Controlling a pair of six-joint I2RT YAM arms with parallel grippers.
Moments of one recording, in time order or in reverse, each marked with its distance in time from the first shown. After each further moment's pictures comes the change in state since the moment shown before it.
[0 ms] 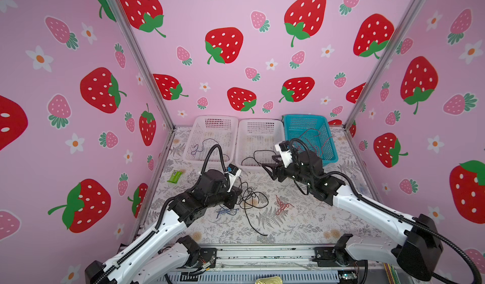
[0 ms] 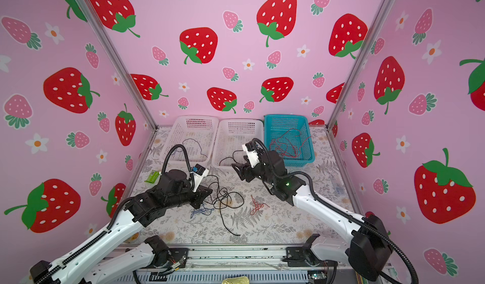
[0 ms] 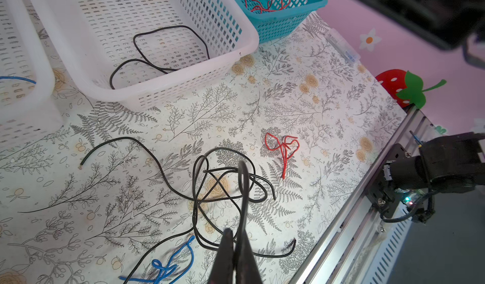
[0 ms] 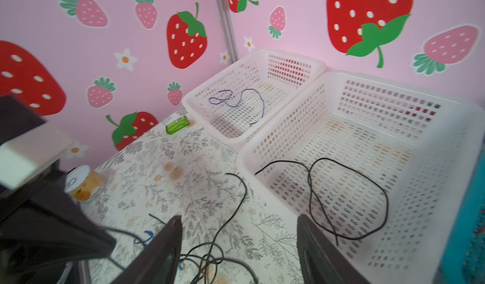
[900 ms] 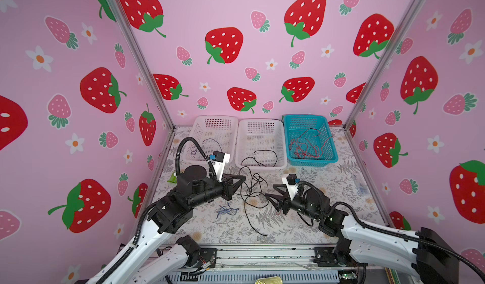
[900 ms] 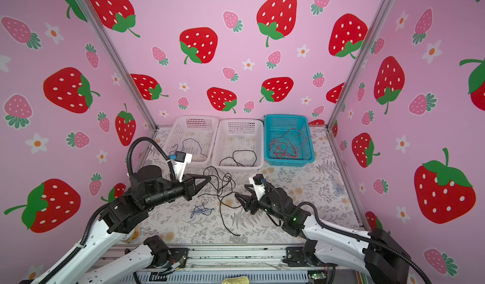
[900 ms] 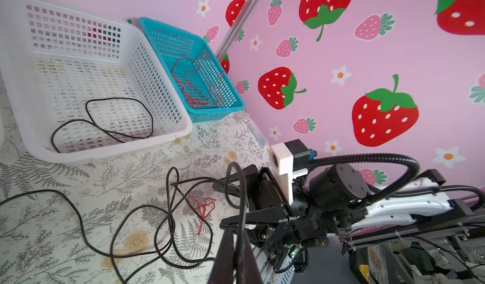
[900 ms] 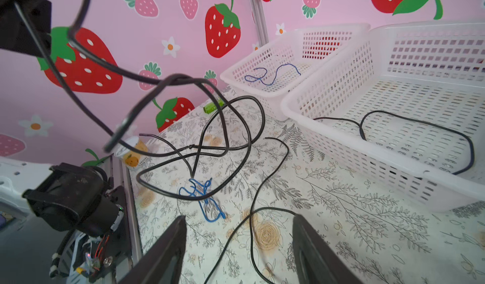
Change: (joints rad) left arm -0.001 -0.113 0.156 0.113 0.125 -0.366; right arm 0.170 -0.199 -0.490 0.426 0.117 0.182
